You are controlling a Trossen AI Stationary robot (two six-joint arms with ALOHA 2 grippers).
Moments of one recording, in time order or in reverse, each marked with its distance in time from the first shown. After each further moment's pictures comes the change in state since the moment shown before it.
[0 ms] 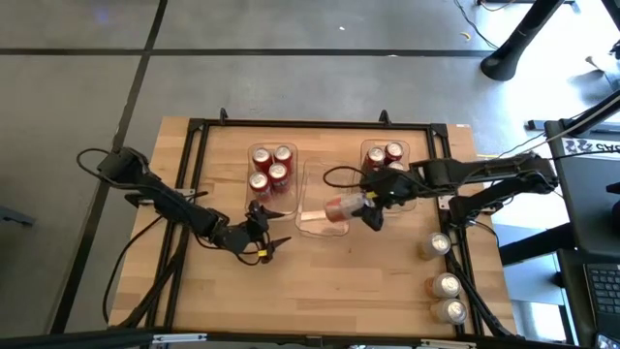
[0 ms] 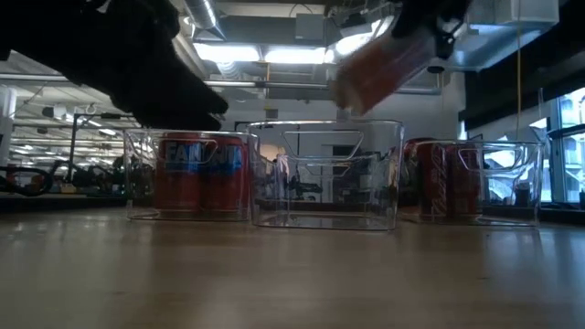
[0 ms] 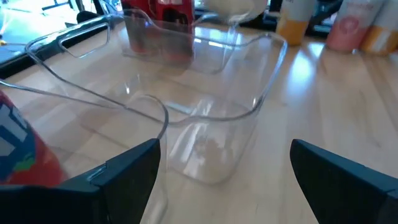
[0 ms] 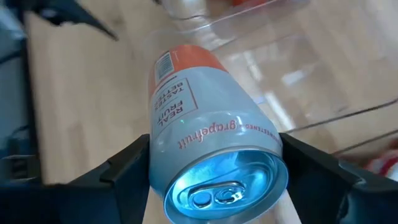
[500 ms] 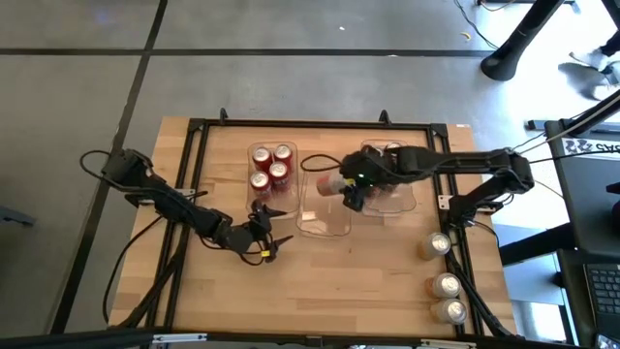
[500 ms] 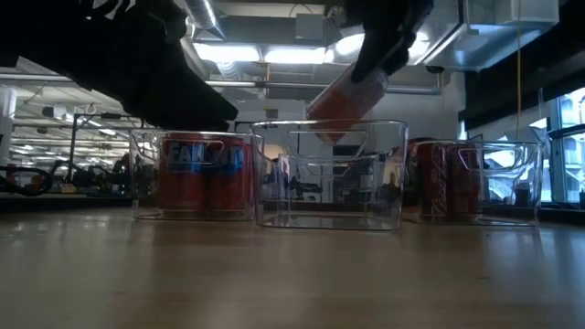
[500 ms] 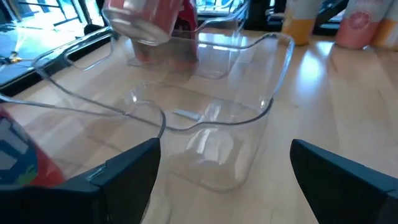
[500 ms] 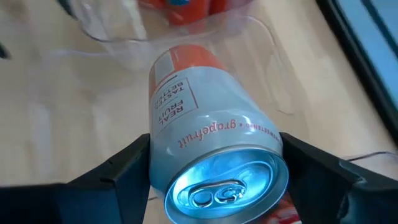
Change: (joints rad) left arm 0.016 0.062 0.001 0.048 -0.017 0.065; right arm -0.135 0.219 0.180 -0.073 0.144 -0.269
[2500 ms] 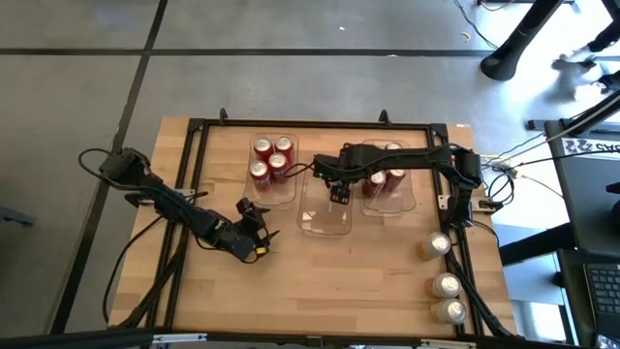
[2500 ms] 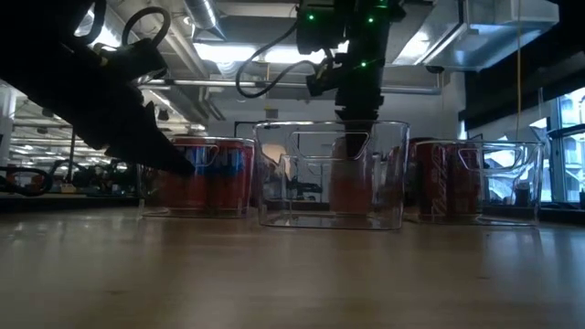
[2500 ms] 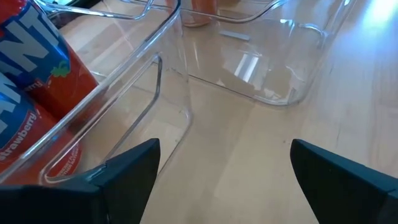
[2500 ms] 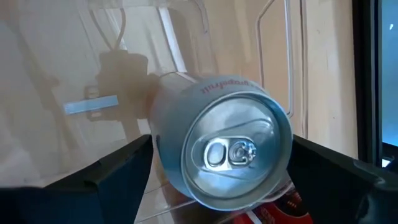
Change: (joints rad) left arm -0.041 -0.055 -0.005 -0.363 -0.076 -0.235; right arm -0.095 0.398 0.211 -0.215 0.094 -0.154
